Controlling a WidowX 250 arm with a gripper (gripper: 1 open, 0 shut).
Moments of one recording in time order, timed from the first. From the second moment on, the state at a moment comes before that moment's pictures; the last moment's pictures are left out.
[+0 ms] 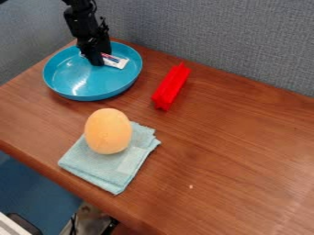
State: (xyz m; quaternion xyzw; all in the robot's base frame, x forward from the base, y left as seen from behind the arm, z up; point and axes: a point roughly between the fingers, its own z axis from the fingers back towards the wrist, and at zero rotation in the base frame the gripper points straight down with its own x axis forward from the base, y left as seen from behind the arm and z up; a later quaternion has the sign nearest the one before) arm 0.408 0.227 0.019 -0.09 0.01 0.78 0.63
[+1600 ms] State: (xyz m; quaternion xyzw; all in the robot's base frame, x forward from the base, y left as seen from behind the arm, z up) arm 0.406 0.236 0.017 -0.08 0.00 0.78 0.62
